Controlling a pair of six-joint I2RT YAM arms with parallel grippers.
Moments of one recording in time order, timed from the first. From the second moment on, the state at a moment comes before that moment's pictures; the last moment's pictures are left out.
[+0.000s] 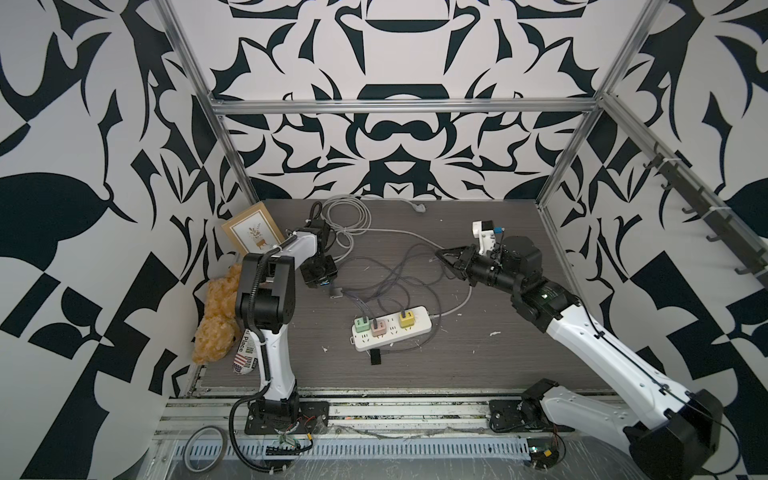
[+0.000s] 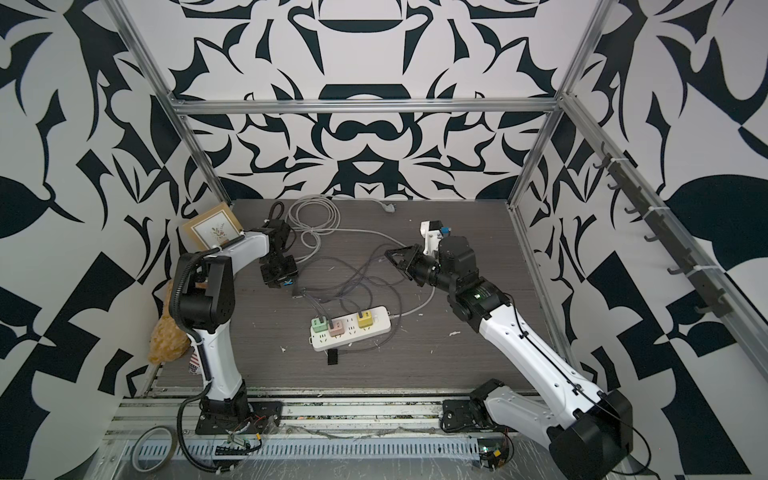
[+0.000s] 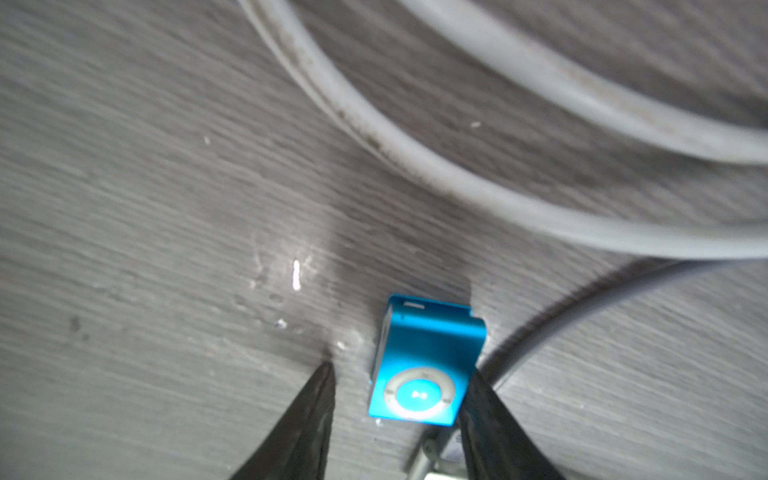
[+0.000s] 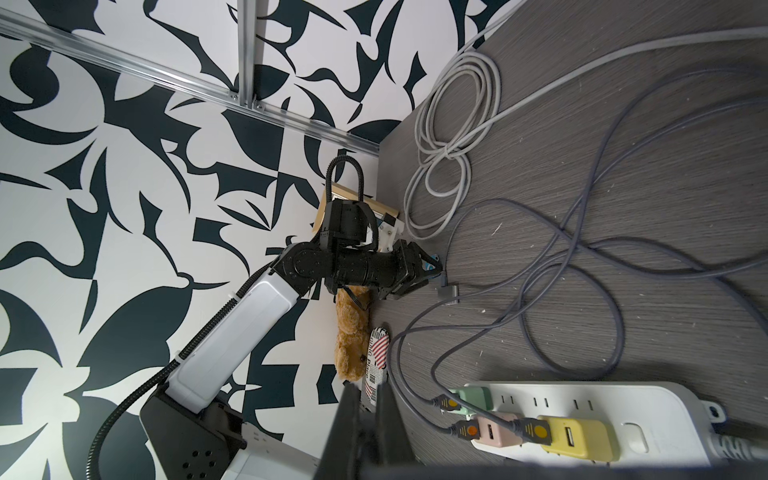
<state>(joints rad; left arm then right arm) -0.16 2.01 1.43 -0.90 -0.01 -0.55 0.49 1.07 0.92 -0.13 -0.41 1.12</state>
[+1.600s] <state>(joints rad) -0.17 2.05 1.48 -0.84 -0.06 -0.47 0.49 1.02 0.89 -0.14 -0.38 1.13</state>
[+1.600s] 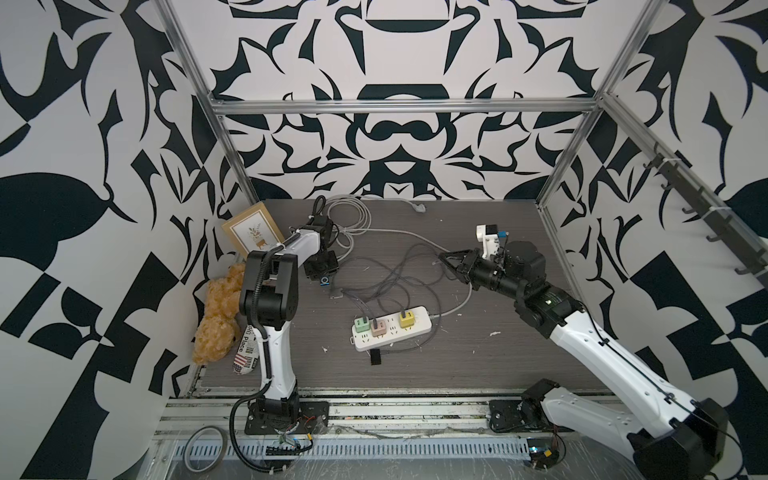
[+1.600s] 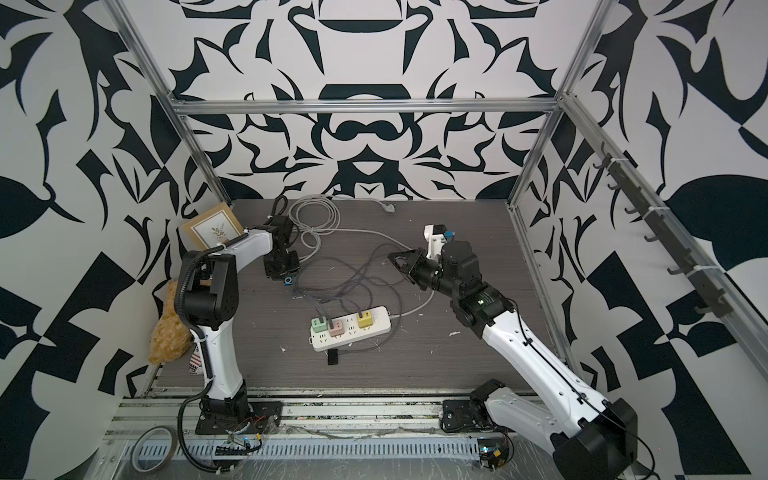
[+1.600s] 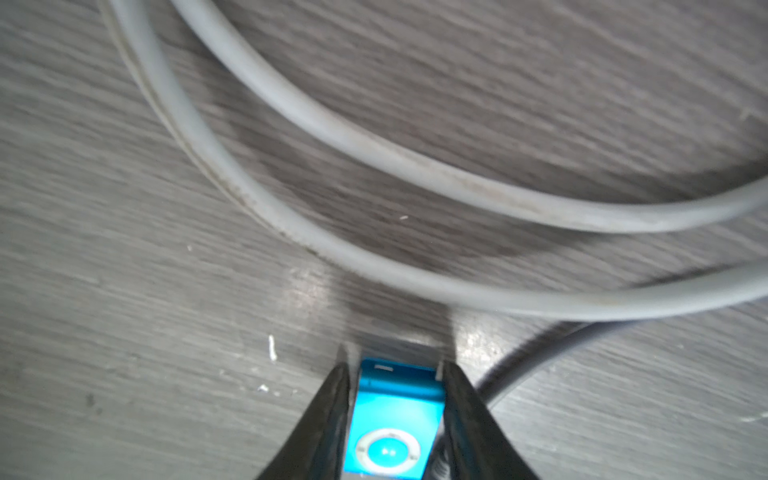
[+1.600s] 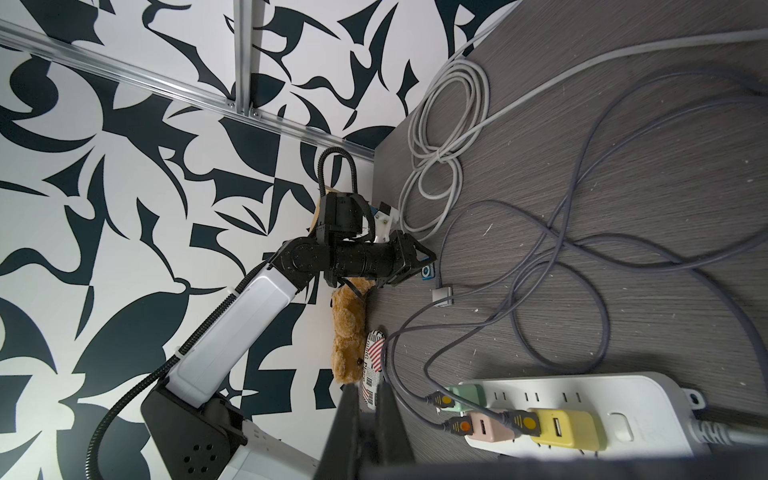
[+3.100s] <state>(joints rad) -0.21 1.39 1.33 -0.42 1.06 -0.71 0.61 1.35 1.33 -0.15 -0.49 0.76</state>
